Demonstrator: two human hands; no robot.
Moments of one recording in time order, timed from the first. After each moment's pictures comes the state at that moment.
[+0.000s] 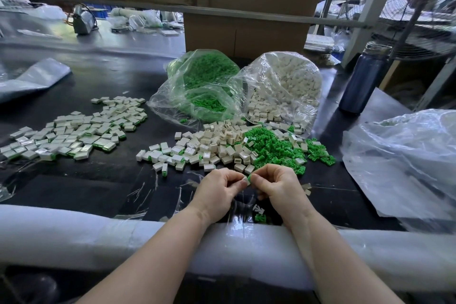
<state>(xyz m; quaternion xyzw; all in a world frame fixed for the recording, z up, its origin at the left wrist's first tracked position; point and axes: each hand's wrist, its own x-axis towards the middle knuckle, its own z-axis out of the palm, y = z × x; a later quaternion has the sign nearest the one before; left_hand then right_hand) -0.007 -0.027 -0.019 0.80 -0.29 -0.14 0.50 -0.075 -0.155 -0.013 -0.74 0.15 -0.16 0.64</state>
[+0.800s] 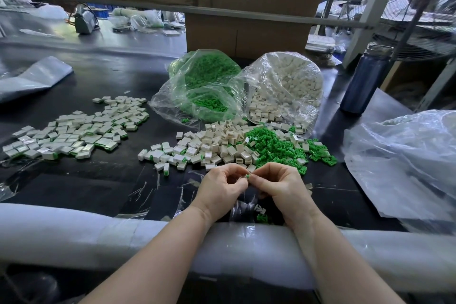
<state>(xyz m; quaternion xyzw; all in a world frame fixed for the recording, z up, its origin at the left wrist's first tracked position) -0.012 -0.028 -0.011 0.77 -0.28 -0.12 0.56 -0.078 -0.156 -0.012 -0.69 0.09 -0.17 0.69</state>
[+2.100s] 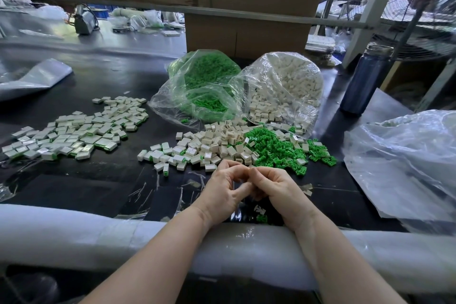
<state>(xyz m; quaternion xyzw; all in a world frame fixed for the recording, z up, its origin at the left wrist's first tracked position) -0.010 -0.030 -0.016 0.72 -0.34 -0.17 0.58 -0.077 -0.154 -0.012 -0.70 0.05 -0.09 0.70</state>
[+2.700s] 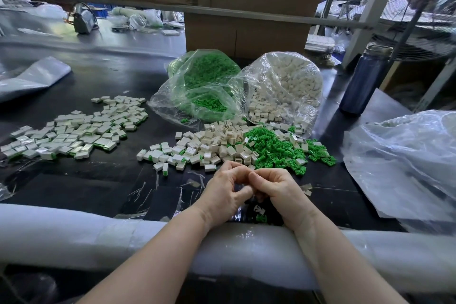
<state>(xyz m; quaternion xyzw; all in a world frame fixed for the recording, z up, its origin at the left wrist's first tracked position) -0.013 -0.029 -0.011 0.76 -0.36 -0.16 0.52 -0.077 -0.155 -0.012 -0.69 0.05 -0.09 0.72</state>
